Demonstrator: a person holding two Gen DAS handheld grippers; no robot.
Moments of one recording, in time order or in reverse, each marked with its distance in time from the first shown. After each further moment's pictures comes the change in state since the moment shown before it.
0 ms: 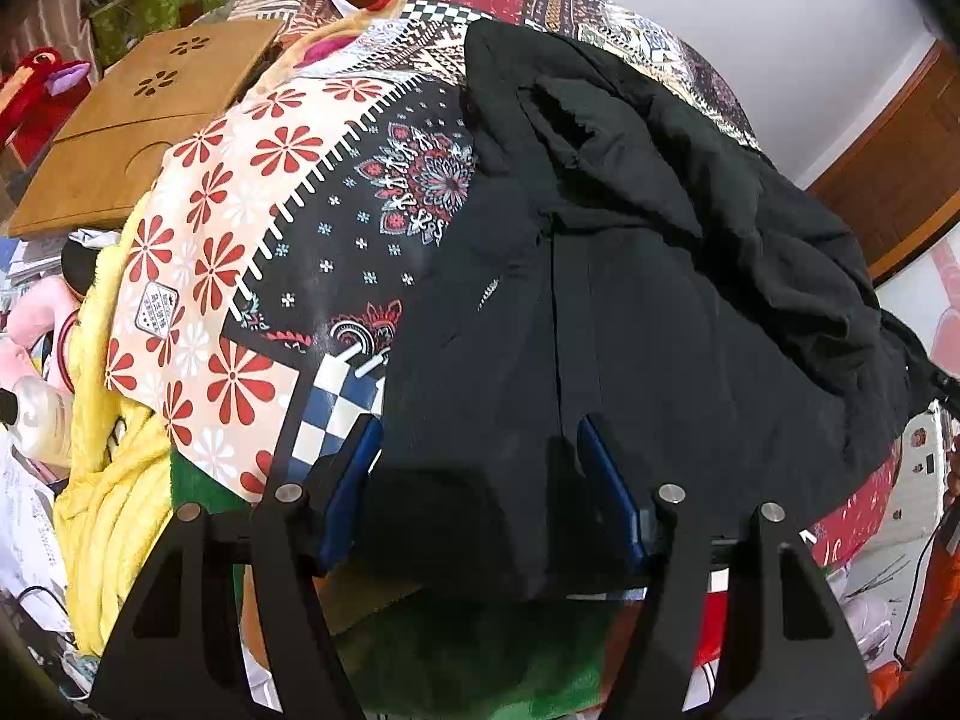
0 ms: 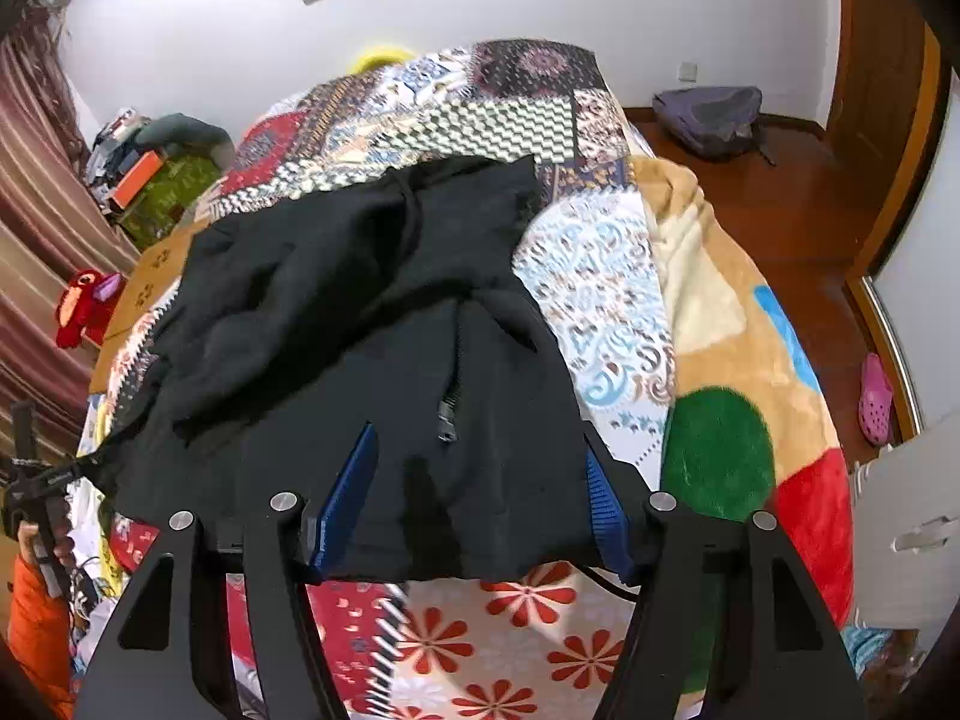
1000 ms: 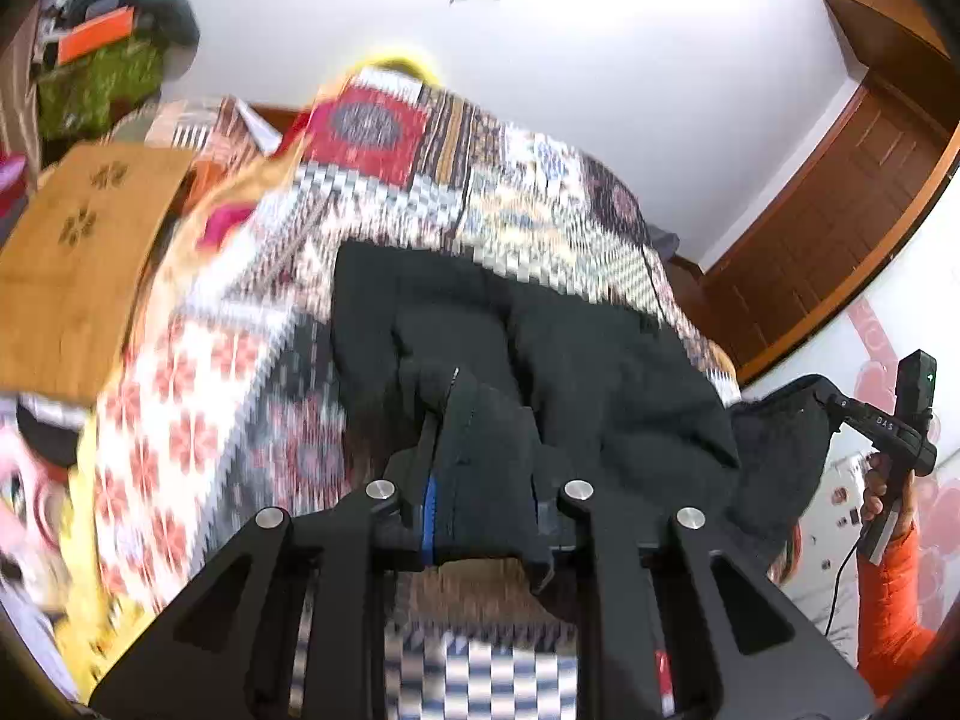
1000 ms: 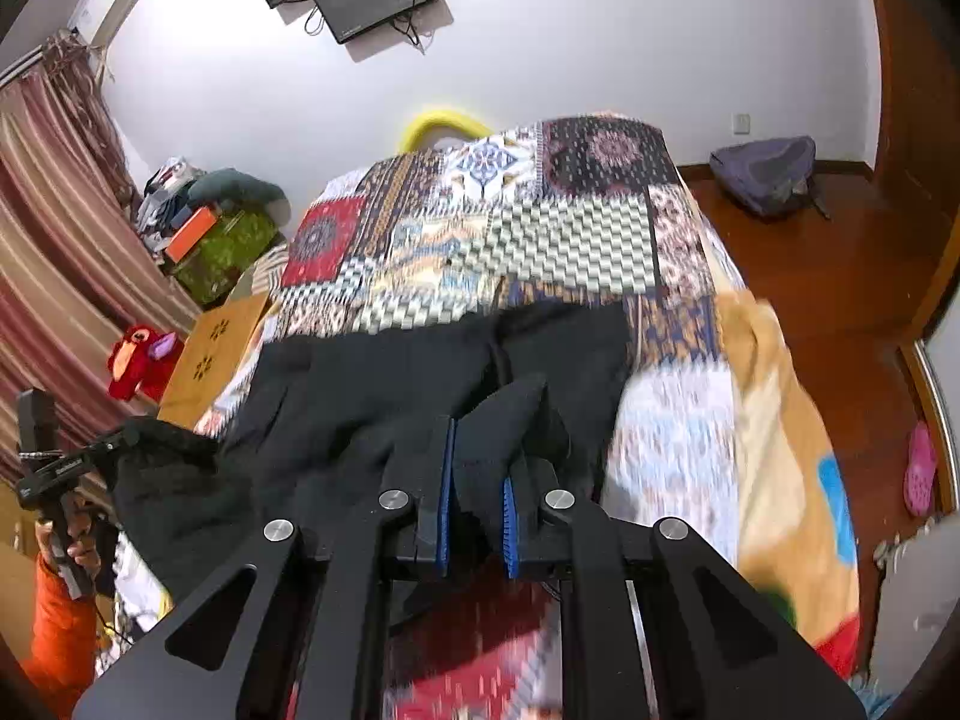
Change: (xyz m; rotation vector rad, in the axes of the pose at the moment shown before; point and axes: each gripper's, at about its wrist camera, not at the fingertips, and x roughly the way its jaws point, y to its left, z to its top) left arm -0.072 -0.057 0.147 0.051 -0.203 -0.200; right arm -0.001 0.033 0.117 -0.021 -0.129 0.151
